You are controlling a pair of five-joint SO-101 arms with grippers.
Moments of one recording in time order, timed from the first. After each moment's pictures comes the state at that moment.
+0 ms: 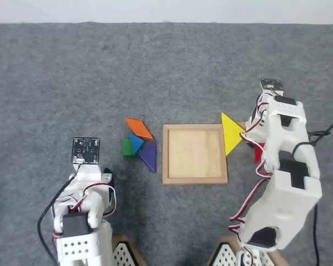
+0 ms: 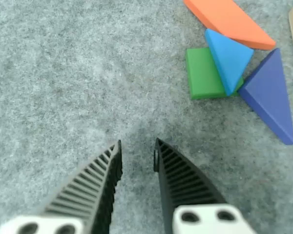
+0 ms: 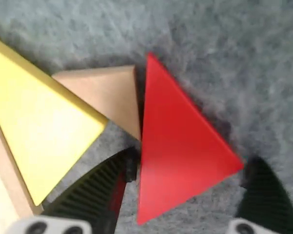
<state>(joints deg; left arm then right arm) -13.9 -102.8 97.2 71.9 -2.9 8.1 21.9 10.9 62.9 7.5</state>
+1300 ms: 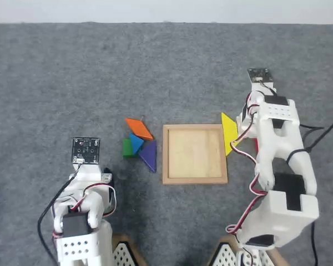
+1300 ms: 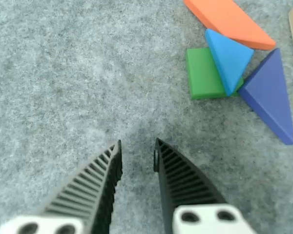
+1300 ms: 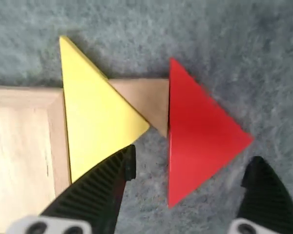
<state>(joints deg) -13.9 -102.8 97.2 71.9 -2.9 2.7 9.8 16.2 60.8 10.1</state>
